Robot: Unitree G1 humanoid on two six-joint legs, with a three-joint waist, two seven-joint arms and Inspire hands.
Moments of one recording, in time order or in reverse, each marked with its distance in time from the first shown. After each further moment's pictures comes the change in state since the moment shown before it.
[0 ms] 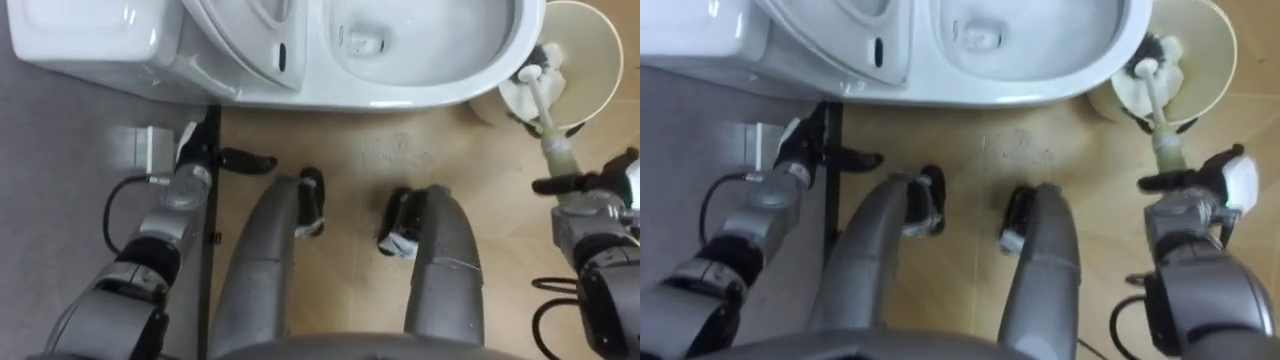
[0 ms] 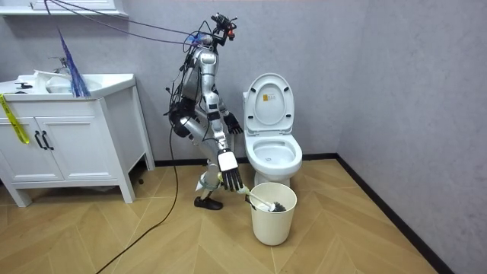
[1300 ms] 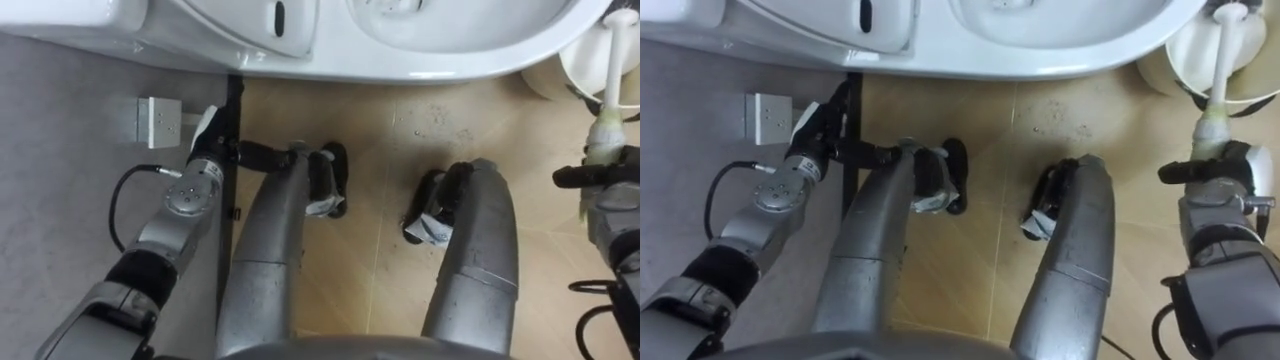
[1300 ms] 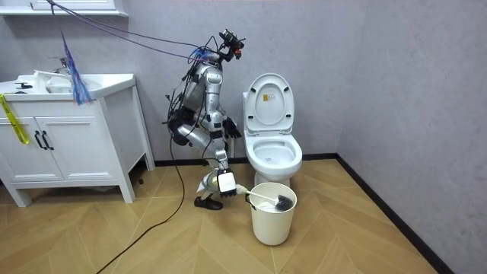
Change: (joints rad) left arm 0.086 0.047 -0.094 -0.197 -0.040 0.003 -0.008; right arm 0.021 -0.093 0.134 0.004 0.226 0.006 0.234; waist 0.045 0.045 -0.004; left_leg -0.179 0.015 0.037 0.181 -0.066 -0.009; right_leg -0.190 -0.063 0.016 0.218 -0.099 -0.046
